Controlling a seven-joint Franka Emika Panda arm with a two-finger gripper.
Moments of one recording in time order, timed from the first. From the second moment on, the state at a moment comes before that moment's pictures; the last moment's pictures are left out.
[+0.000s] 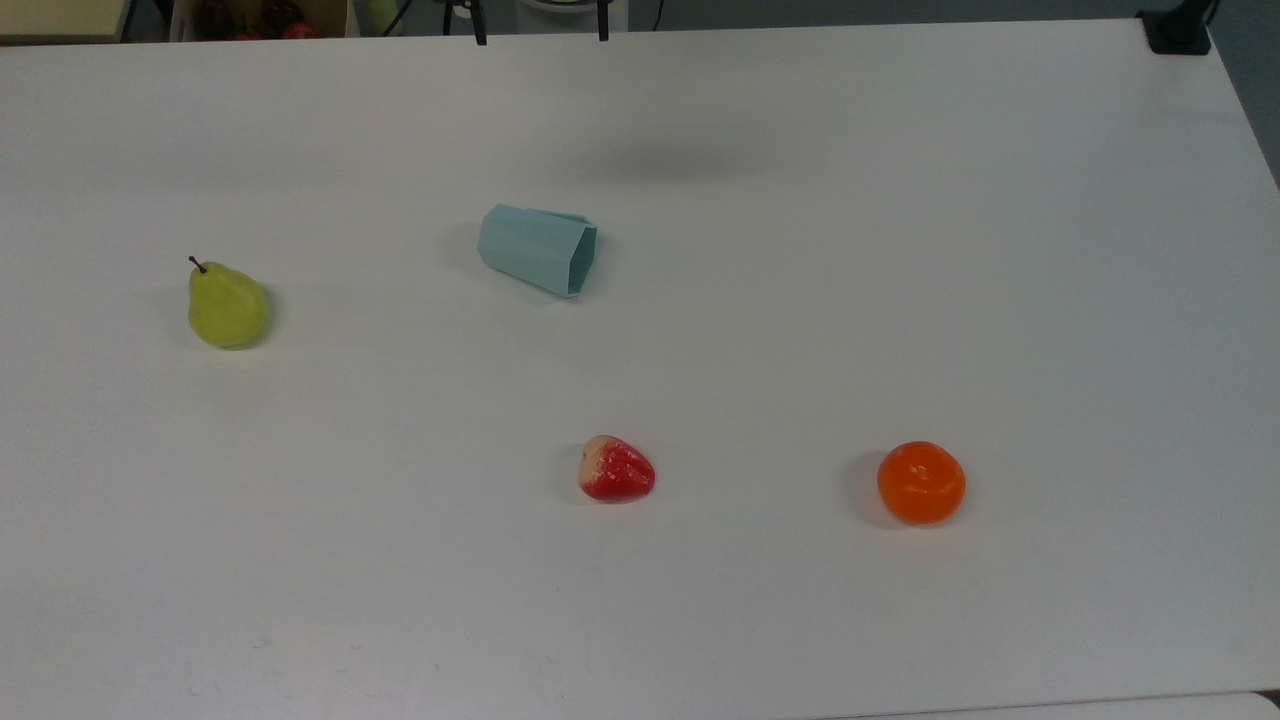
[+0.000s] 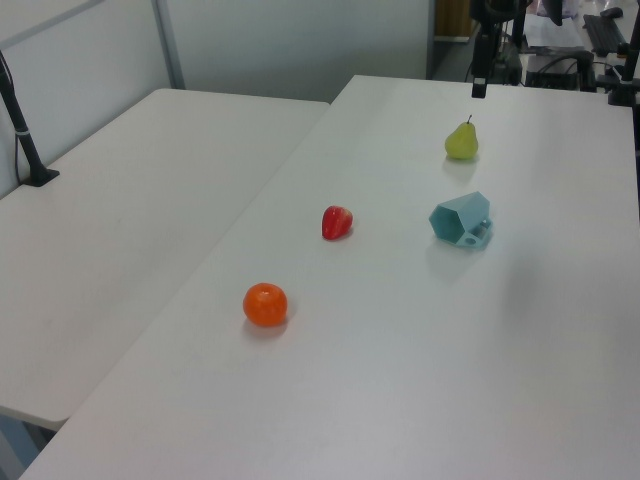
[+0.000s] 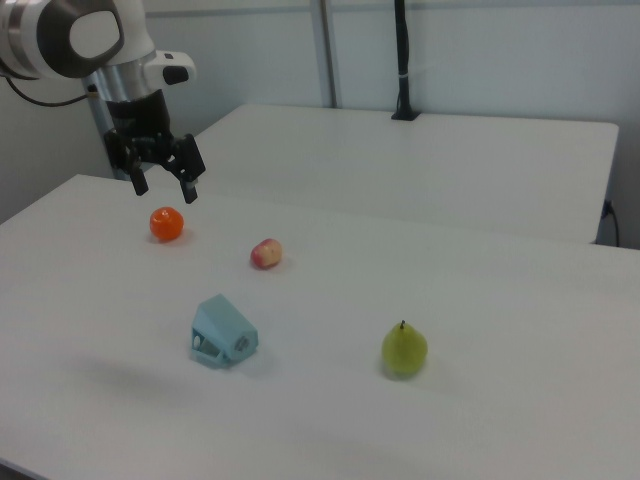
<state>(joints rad) 0.13 -0.01 -0.04 -1.66 0.00 1.68 -0.02</state>
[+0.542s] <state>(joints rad) 0.13 -0.01 -0.04 -1.67 -0.01 1.68 -0.02</state>
